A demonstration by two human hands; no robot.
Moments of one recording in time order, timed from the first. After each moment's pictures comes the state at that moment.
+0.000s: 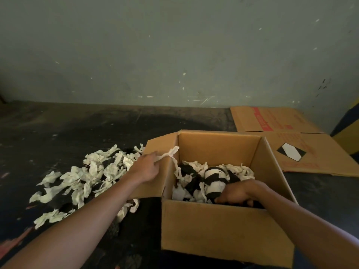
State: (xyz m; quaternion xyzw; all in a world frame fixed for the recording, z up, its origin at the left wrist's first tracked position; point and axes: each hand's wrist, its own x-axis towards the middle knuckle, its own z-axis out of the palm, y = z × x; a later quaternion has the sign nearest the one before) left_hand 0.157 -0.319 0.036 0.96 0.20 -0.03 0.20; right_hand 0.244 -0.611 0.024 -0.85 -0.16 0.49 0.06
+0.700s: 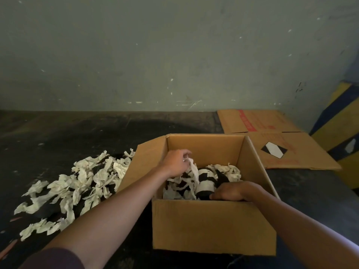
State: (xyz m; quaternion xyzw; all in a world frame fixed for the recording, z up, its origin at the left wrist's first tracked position) left_hand 0.193 -0.418 0.057 0.94 0.03 0.00 0.33; right_hand 0.228 -0.634 0.026 -0.87 -0.21 0.42 0.13
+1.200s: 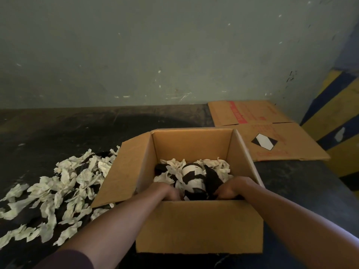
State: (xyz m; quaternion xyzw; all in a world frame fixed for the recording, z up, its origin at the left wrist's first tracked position) left_hand 0.200 -0.453 -0.018 0.88 0.03 -0.46 0.09; right_hand 0.264 -0.662 -0.006 -0.86 -0.21 0.47 -0.04
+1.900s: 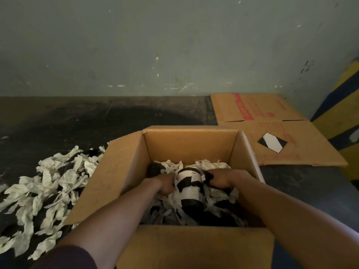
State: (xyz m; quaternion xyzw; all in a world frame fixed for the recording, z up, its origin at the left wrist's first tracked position) left_hand 0.278 -0.428 -0.050 0.93 0.07 -0.34 0.16; right_hand 0.358 -0.641 -0.044 -0.90 -0.25 0.34 0.05
